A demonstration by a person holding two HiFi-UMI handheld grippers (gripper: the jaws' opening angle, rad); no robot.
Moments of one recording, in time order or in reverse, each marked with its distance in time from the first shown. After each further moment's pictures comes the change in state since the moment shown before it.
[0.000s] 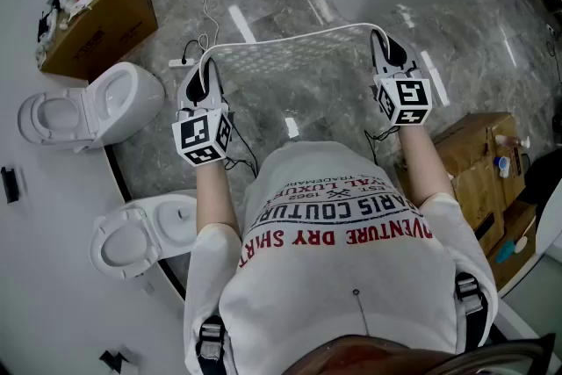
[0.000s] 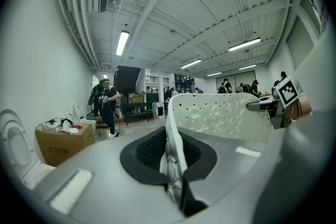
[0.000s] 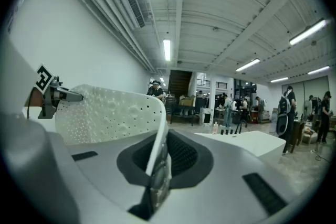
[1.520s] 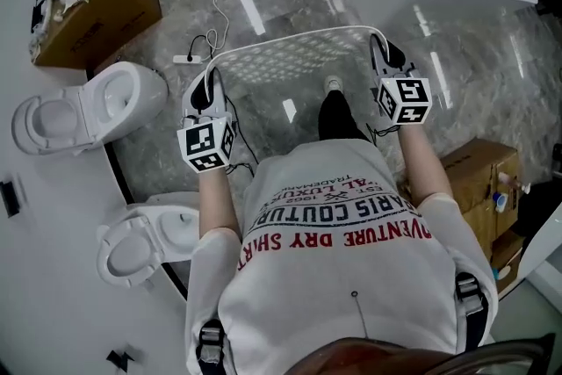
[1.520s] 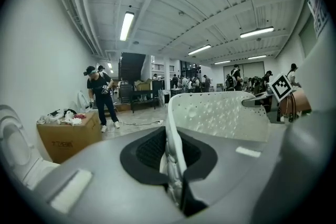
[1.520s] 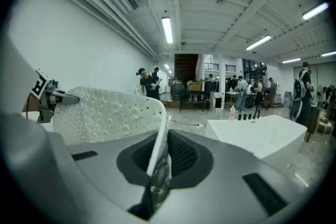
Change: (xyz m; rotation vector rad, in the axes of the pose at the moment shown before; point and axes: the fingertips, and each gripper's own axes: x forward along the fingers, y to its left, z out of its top) left arm 0.131 0.097 -0.065 -0.020 0.144 0.055; right arm 0.208 0.006 -0.055 0.069 0.150 0.114
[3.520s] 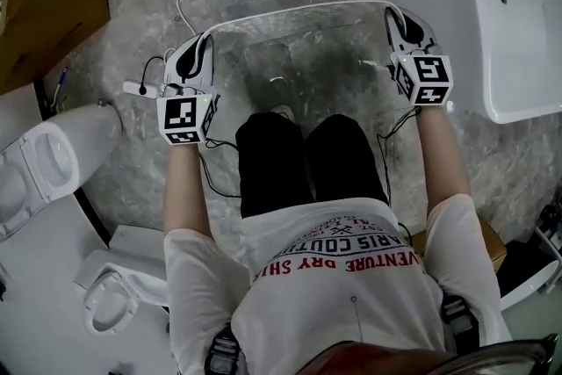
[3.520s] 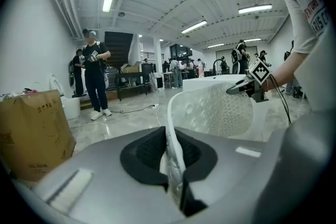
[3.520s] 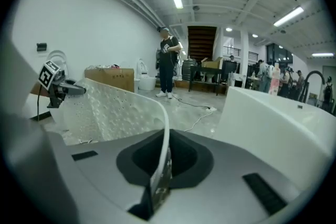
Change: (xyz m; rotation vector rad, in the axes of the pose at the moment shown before) left arm 0.555 0.093 -0.263 0.101 0.083 -0.109; right arm 0.554 -0.195 -0.252 -0.122 0.159 0.157
